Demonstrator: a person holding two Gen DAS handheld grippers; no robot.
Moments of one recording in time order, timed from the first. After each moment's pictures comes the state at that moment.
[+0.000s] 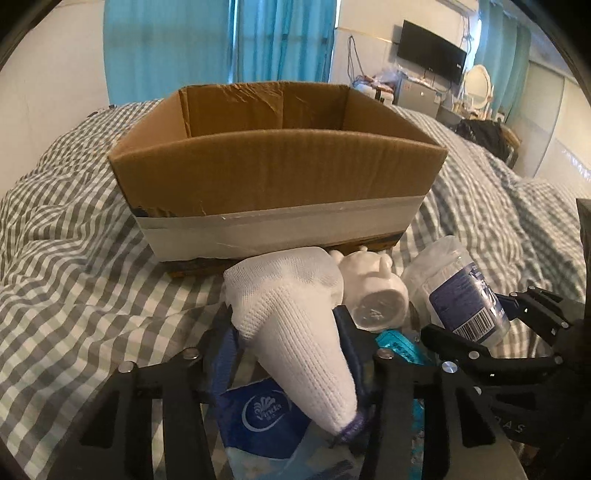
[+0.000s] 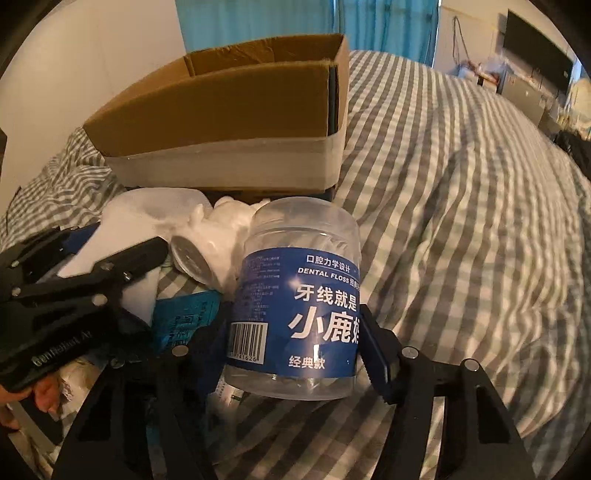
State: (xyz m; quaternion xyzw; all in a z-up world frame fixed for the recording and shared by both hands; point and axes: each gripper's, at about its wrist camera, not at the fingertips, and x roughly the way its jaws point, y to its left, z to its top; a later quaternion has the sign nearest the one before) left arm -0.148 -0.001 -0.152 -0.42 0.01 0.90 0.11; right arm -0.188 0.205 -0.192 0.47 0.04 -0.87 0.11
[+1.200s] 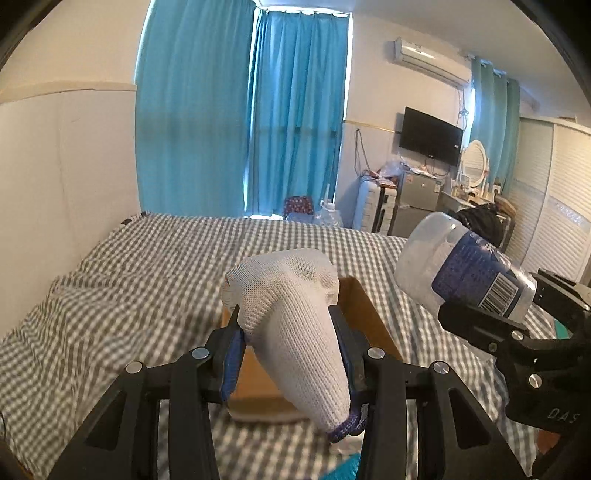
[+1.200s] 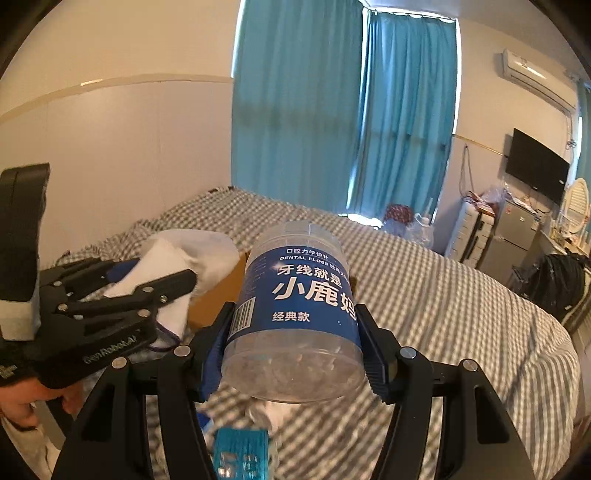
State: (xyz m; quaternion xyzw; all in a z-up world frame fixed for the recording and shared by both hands) left arm -0.188 -0.039 0.027 -0.26 -0.01 0.96 0.09; right arm -0.182 0.171 0.026 0.26 0.08 -0.95 0.16
